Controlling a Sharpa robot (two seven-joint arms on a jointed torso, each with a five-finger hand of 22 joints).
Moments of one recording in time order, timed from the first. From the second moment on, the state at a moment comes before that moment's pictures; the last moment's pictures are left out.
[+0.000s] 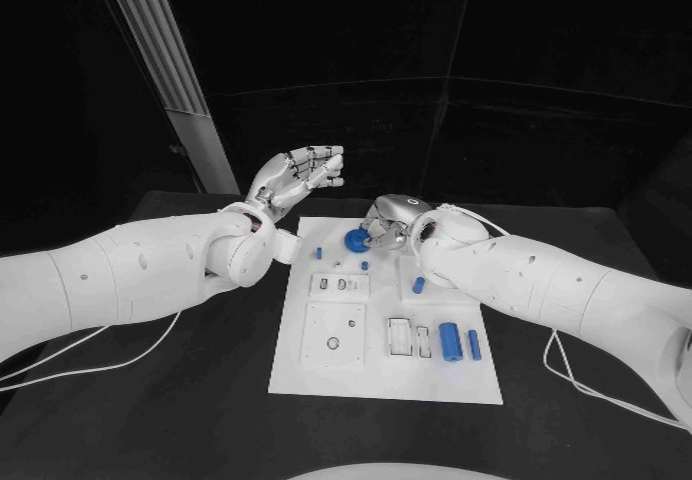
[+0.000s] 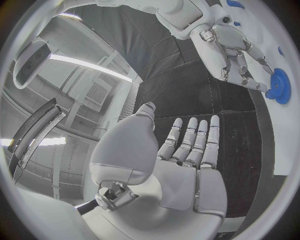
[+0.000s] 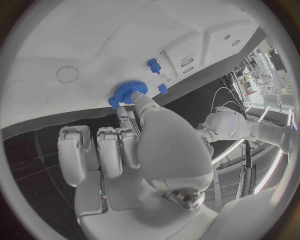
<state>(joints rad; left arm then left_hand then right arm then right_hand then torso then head) 1.33 -0.70 -0.24 1.29 -0.04 -0.27 0.68 1.24 0.03 -0.07 0.29 0.38 0.47 0.16 0.31 0.07 0.34 0.26 0.71 0.06 0.18 0.26 0.85 0.06 0.08 0.40 0.29 0.43 0.21 1.19 -0.28 -0.04 0.91 -1.48 -0.29 -0.05 1.40 -0.09 0.19 0.14 0.25 0.93 0.18 0.07 0.07 1.46 0.11 1.57 1.31 1.47 0.03 1.57 1.31 0.01 1.47 0.14 1.57 1.31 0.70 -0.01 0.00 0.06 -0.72</state>
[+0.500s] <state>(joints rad) 1.33 -0.70 -0.24 1.29 -0.04 -0.27 0.68 1.25 0.03 -0.07 0.29 0.38 0.47 0.16 0.31 0.07 0.34 0.26 0.71 0.06 0.18 0.26 0.85 0.06 0.08 0.40 0.29 0.43 0.21 1.19 -0.28 -0.04 0.91 -1.48 -0.29 -0.05 1.39 -0.09 0.18 0.14 0.22 0.92 0.18 0.07 0.07 1.46 0.11 1.57 1.31 1.47 0.03 1.57 1.31 0.01 1.47 0.14 1.57 1.31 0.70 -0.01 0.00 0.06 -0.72</state>
